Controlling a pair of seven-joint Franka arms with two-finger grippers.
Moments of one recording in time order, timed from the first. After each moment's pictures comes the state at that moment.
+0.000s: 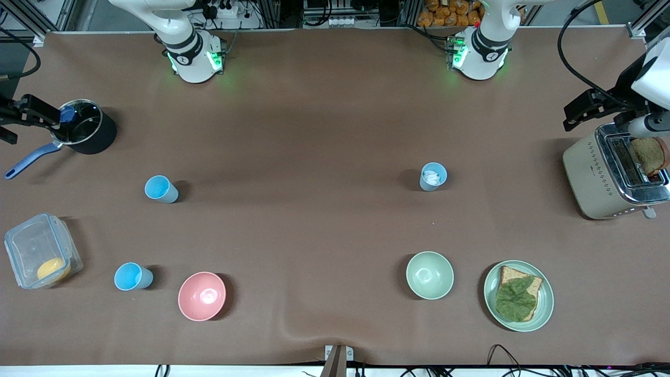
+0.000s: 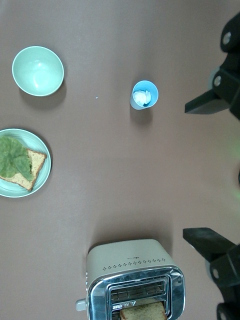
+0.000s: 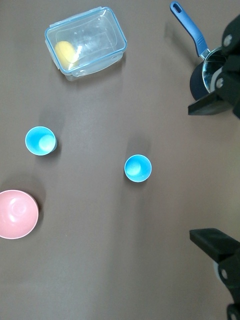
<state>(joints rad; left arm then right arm) -0.03 0.01 -0.10 -1.47 0.03 1.46 -0.18 -0.02 -0.01 -0.06 -1.55 0.00 1.54 -0.23</state>
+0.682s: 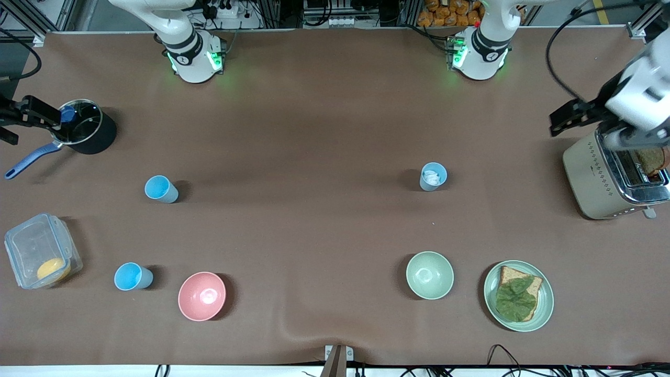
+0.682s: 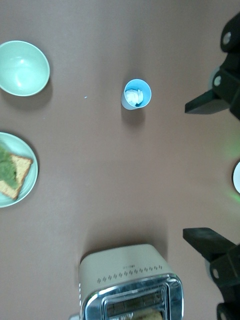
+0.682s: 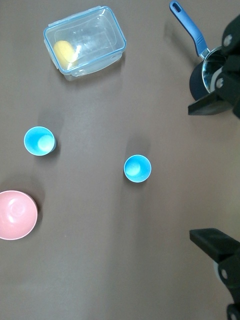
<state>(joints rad) -0.05 0.06 -0.11 -1.51 0.03 1.47 -0.18 -0.02 -0.01 -0.07 -1.56 0.00 1.54 -0.23</state>
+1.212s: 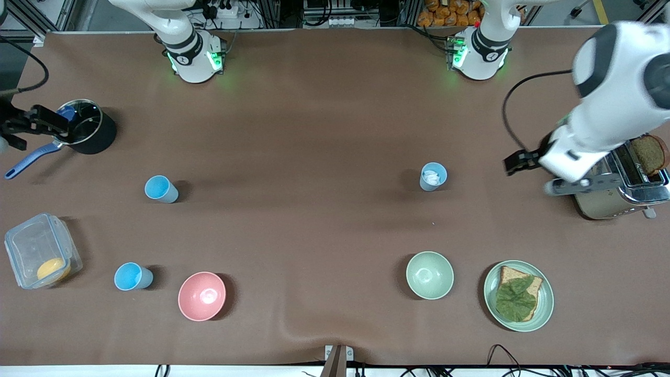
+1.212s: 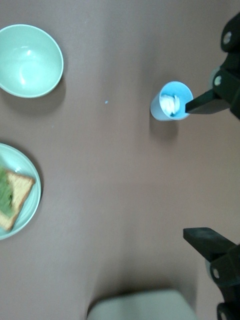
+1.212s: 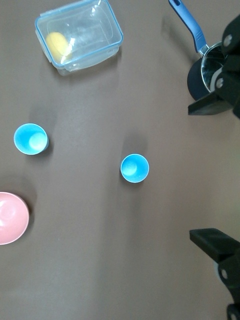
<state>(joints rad) -0.06 0.10 -0.17 -1.83 0.02 1.88 -0.33 -0.01 0.04 -0.06 -1.57 0.00 1.54 -0.23</state>
